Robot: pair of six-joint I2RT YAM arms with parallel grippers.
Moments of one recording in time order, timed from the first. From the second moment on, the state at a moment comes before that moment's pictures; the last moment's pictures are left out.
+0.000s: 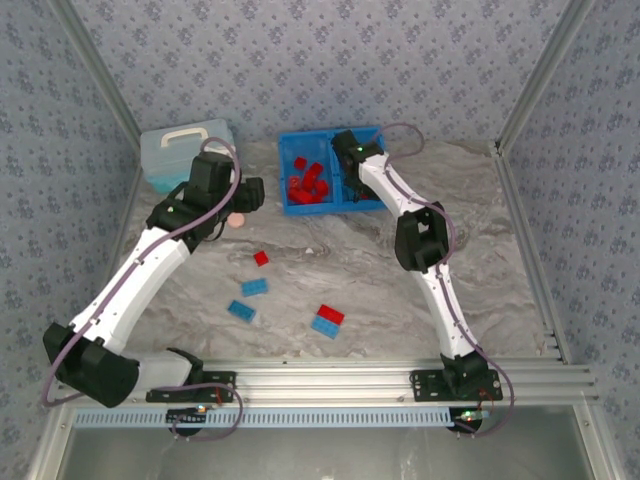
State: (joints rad) left arm -0.46 1.27 1.30 -0.65 -0.25 -0.33; right arm 0.44 2.57 2.45 -1.12 0.44 0.92
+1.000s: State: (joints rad) left arm -0.41 1.17 1.20 -0.64 -0.28 -0.37; right arm 0.61 2.31 2.49 -0.90 0.38 0.69
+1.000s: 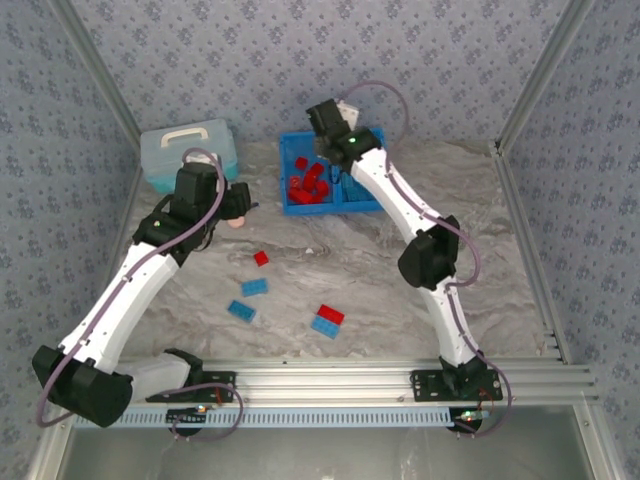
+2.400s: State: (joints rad) left arm -0.44 1.66 0.96 -0.56 -0.01 -0.62; right arm 0.75 1.38 1.34 -0.74 0.15 0.30
